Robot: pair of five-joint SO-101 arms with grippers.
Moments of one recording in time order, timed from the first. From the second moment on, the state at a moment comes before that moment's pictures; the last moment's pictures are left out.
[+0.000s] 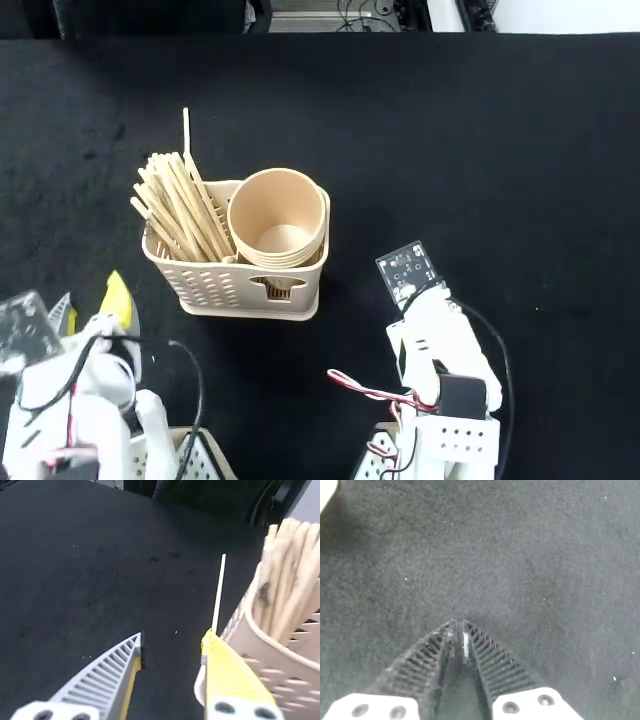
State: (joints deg) left arm -25.5 -104.5 56.3 84.9 3.4; right arm 5.5 -103.1 96.7 67.7 31.0
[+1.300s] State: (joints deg) left arm -19.4 -104.0 96.4 72.9 2.7; right arm -7.3 -103.1 96.7 70.6 25.0
